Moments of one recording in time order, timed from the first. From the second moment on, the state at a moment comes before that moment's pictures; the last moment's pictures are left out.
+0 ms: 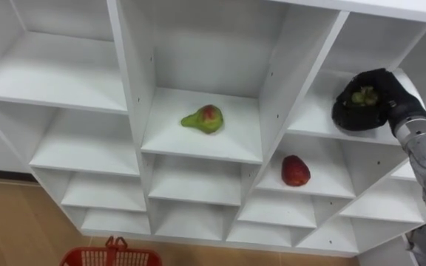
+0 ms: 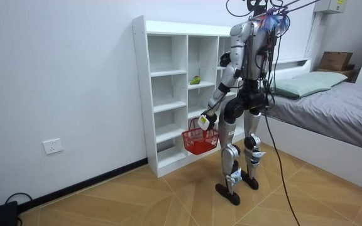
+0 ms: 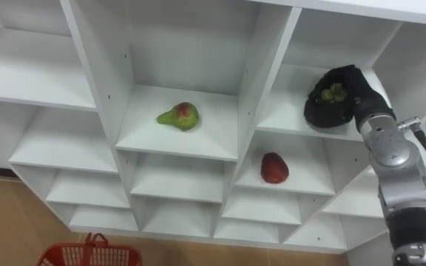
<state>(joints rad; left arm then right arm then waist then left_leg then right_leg) 0.12 0.30 0.02 1.01 -0.05 -0.01 -0.20 -0.38 -0.53 -0.02 0.66 -0.17 -0.11 0.11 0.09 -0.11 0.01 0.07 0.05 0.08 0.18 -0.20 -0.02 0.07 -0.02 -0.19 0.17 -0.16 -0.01</state>
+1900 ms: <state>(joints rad) 0.10 0.24 -0.05 0.99 -0.05 -0.07 -0.21 0.14 -0.33 0.14 -0.09 -0.22 -0.08 0.39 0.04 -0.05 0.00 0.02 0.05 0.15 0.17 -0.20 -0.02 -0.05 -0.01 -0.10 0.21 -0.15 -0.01</state>
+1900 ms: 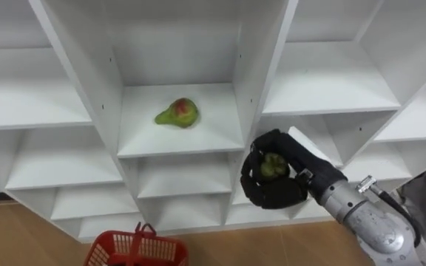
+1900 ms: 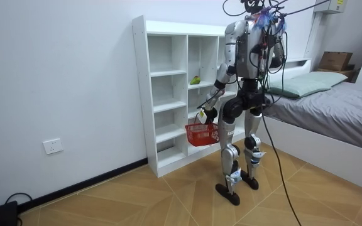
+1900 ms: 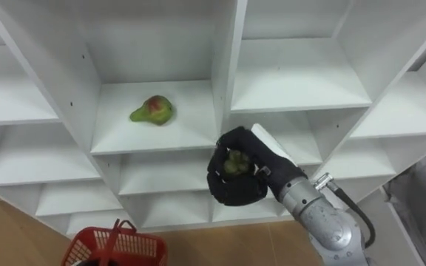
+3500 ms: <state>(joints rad) -0.09 0.21 -0.31 0.76 -0.14 -0.21 -0.26 -0.14 -0.25 0.33 0.50 -0.32 -0.22 0.03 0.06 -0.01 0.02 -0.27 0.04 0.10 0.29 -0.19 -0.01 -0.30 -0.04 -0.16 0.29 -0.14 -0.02</state>
